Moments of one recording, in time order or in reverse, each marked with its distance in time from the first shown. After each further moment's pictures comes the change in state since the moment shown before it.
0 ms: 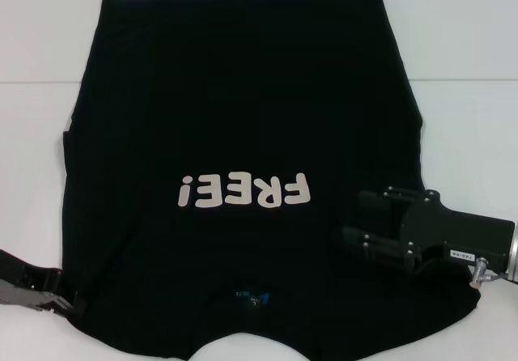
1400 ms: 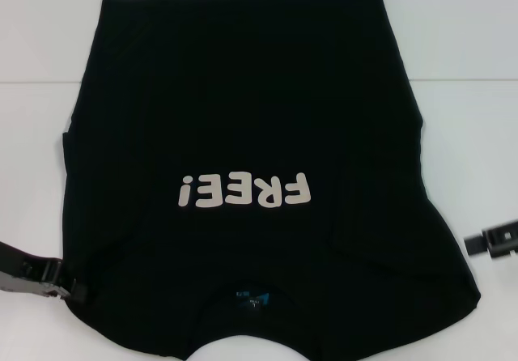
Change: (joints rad) left arm 0.003 0.005 -0.064 0.012 -0.038 0.028 0.102; right arm 0.117 -0.187 -0.017 -0.361 -0.519 -0.308 1.408
